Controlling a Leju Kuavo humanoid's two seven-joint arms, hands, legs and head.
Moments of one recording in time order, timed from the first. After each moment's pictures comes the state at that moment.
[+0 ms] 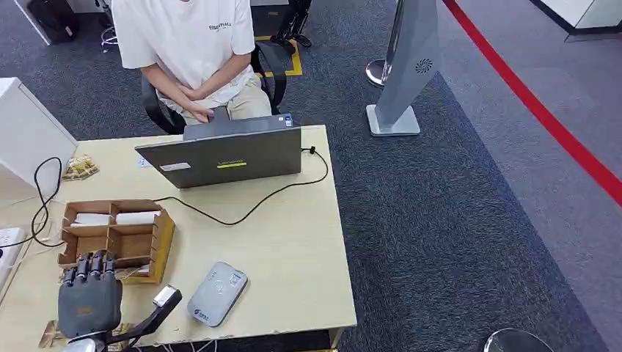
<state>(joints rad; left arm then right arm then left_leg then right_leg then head) 0.08 0.09 -0.08 -1.33 -1.47 0.57 0.15 -0.05 -0.07 0.99 -0.16 0.44 -0.06 0.01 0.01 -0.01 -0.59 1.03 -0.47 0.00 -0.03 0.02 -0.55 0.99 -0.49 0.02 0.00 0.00</state>
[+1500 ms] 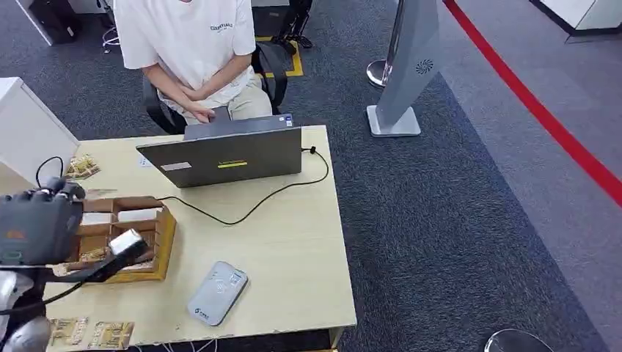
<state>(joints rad) -0.18 0.39 -0.22 -1.83 -1.22 0.11 0.11 -0.05 -0.07 0.97 -0.16 0.46 -0.06 0.01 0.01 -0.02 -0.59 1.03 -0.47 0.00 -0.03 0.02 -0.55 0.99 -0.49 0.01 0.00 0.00</state>
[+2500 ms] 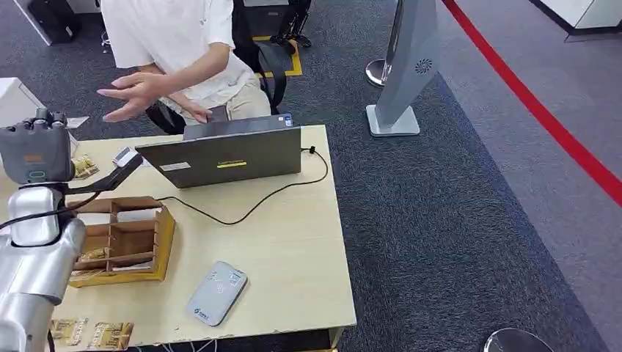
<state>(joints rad) -0.73 0.23 -0.22 -0.81 -1.48 0.69 0.13 -0.10 -0.07 1.01 -0.16 0.56 -0.01 -0.02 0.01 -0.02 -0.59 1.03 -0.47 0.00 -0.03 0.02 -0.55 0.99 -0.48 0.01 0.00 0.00</state>
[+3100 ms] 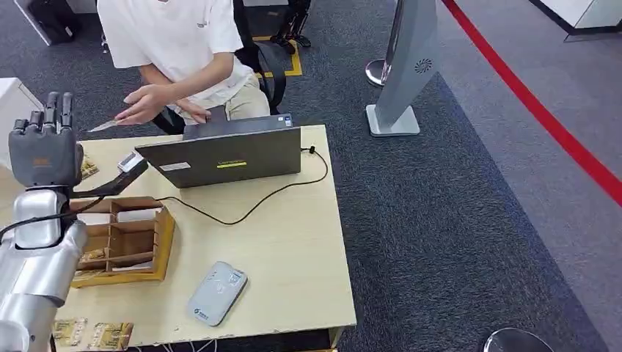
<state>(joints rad) -0.69 0.22 -0.21 -0.83 -1.39 0.67 0.04 -0.09 -0.07 1.00 -0.16 0.55 -0.02 -0.02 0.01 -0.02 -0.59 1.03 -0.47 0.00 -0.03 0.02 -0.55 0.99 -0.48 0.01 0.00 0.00</state>
